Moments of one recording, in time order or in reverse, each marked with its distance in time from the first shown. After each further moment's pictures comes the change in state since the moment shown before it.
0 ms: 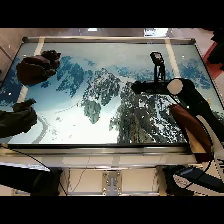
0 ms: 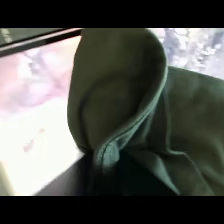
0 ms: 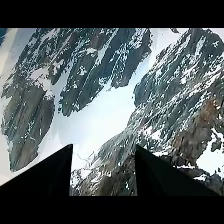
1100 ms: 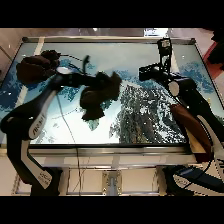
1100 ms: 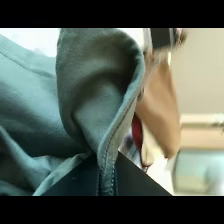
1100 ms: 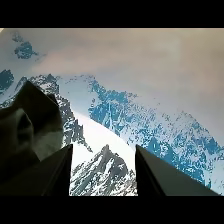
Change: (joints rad) left arm -1.426 0.044 0.013 -1.022 -0.119 0.492; right arm -0.001 0.000 0.000 -0.343 -0.368 -0.002
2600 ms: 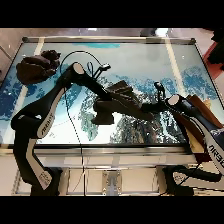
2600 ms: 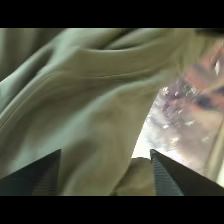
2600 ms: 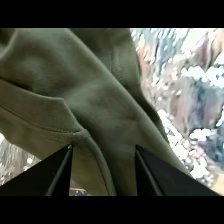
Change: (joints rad) left arm -0.022 -0.066 0.187 0.581 -0.198 0.377; right arm -0.214 -0.131 -0.289 0.472 0.375 -0.196
